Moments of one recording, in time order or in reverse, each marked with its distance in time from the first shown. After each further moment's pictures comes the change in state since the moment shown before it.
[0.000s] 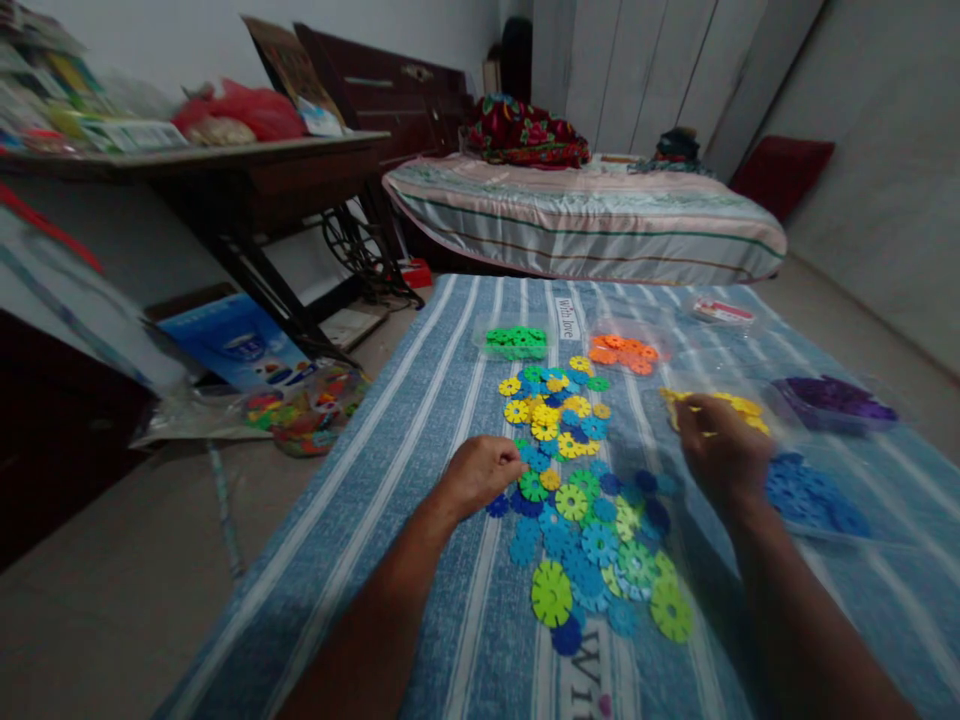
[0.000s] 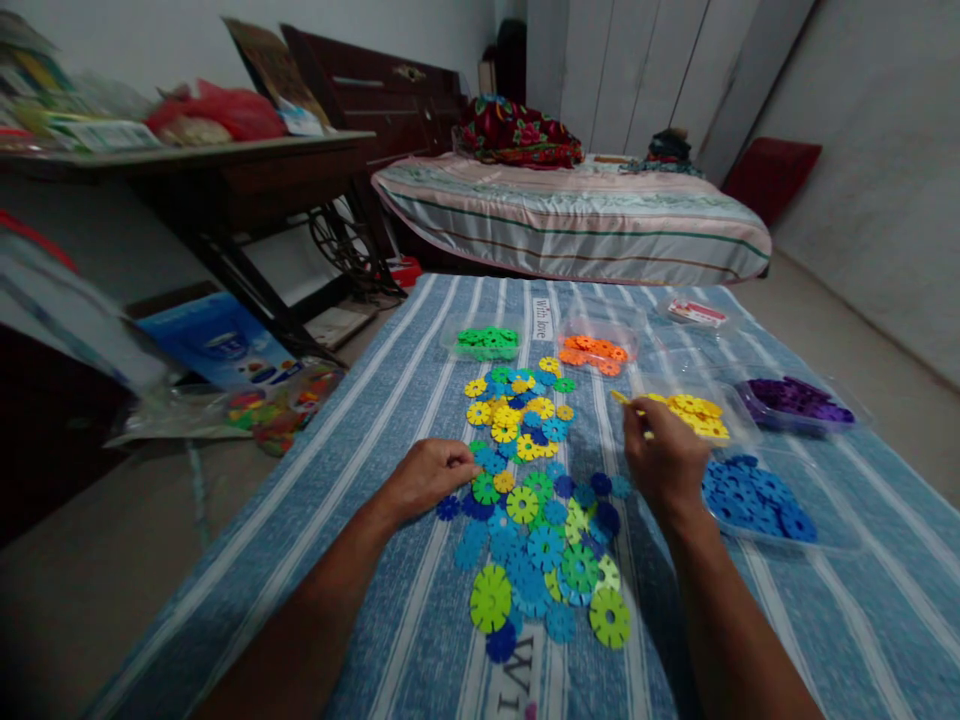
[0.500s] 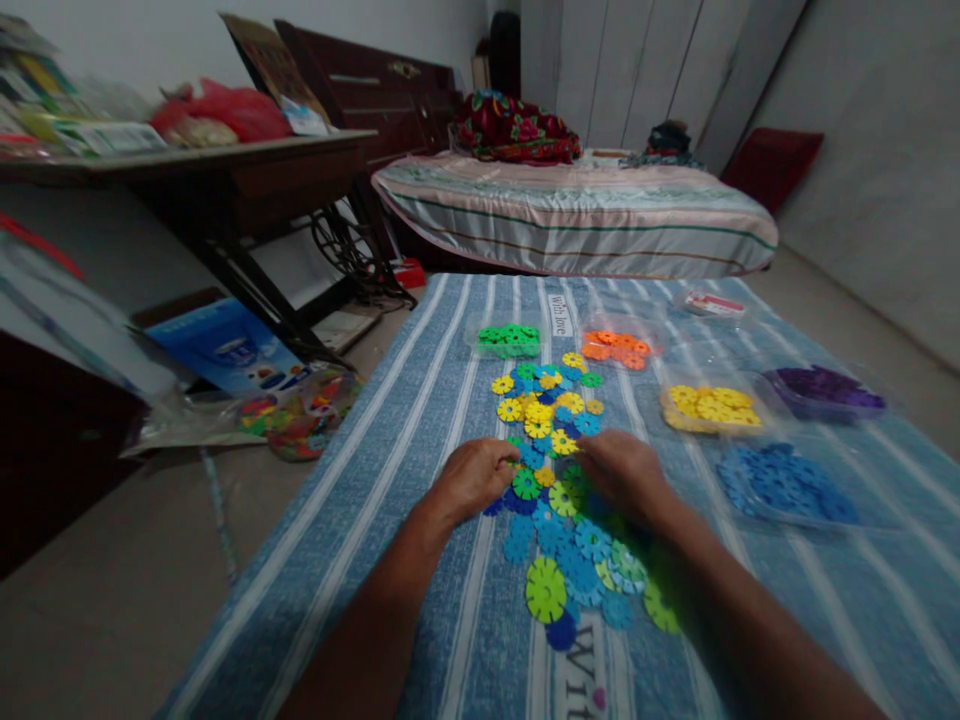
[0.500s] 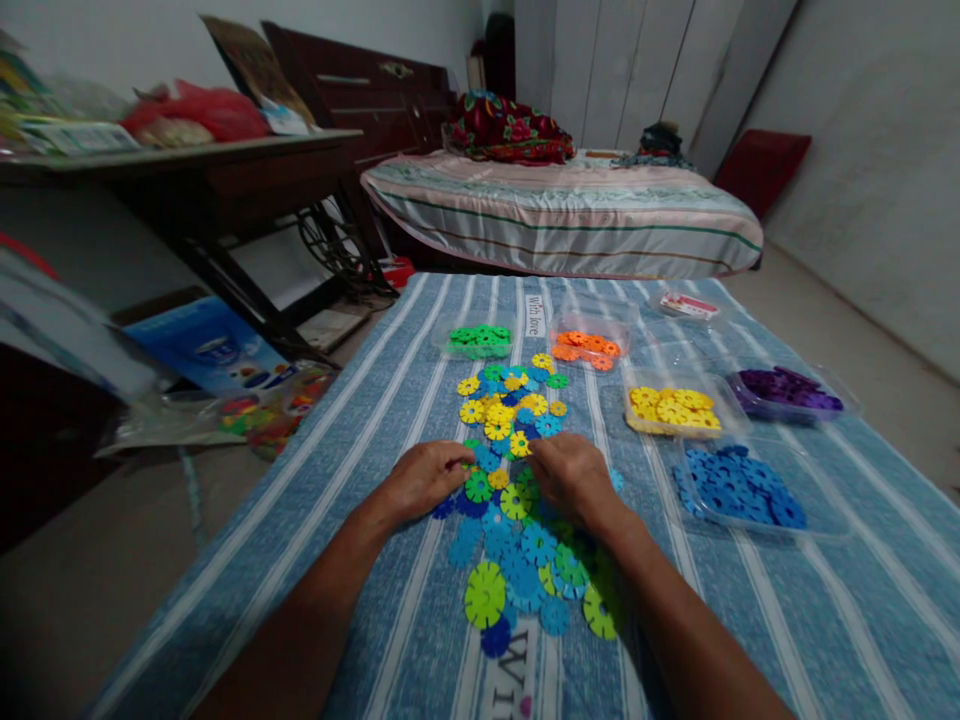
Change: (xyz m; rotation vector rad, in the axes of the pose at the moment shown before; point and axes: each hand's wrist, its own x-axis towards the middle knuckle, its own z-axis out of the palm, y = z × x) left_hand -0.001 0.004 -0.002 0.226 -0.074 0.094; right_hand -0.046 -0.033 0.040 0.107 -0.407 -0.596
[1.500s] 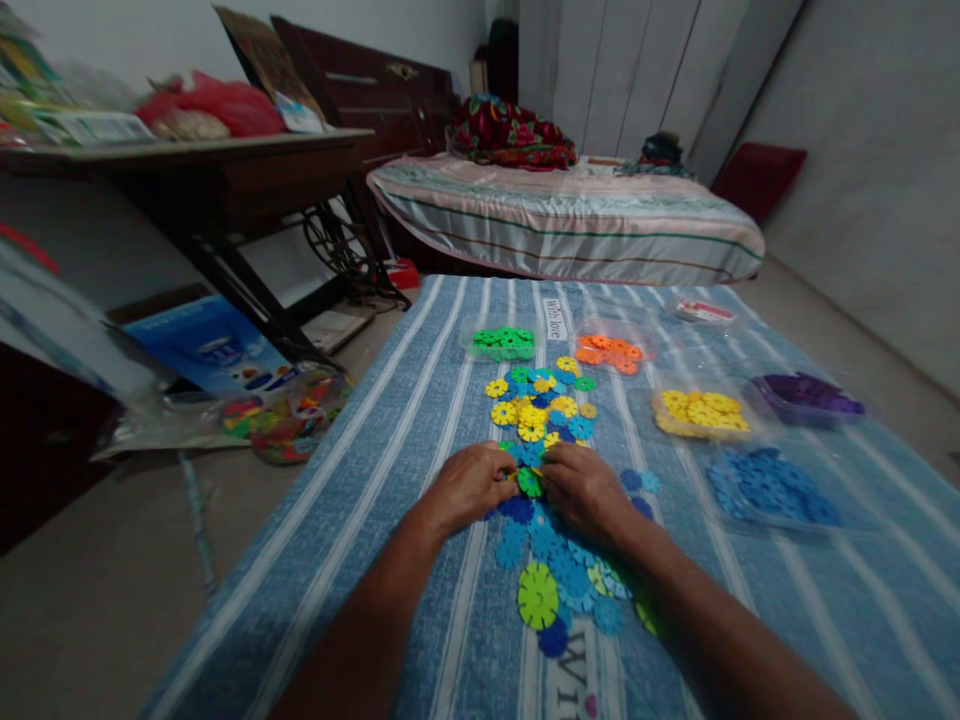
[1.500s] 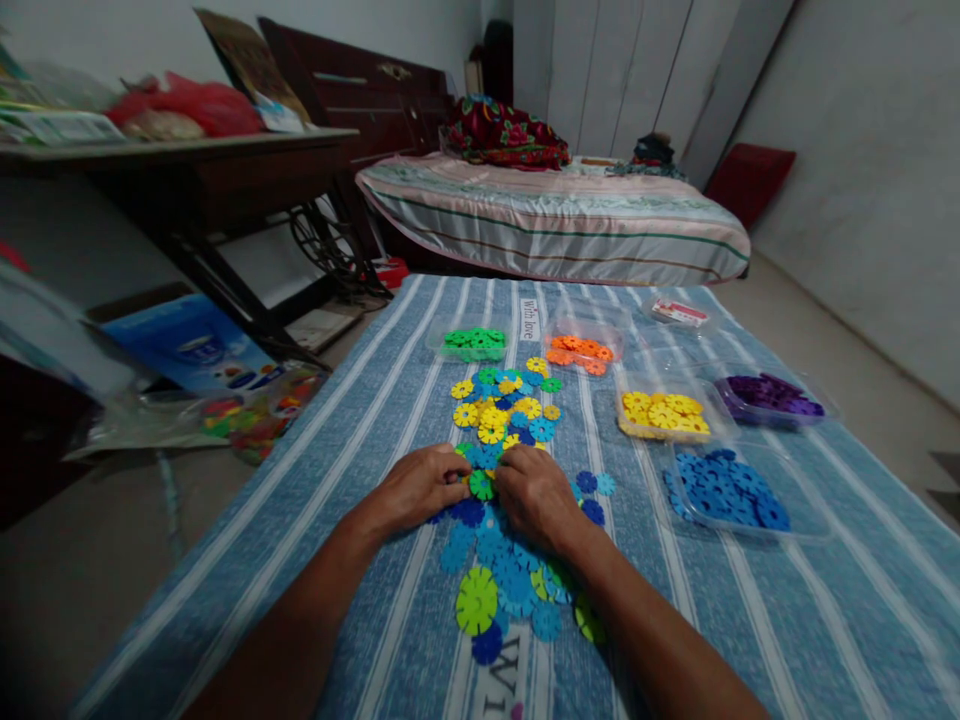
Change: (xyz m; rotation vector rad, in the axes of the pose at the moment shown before) left_hand -0.002 0.004 -0.001 0.020 -0.057 0.061; right_hand 0.002 -0.026 0.020 0.255 -0.148 -0.076
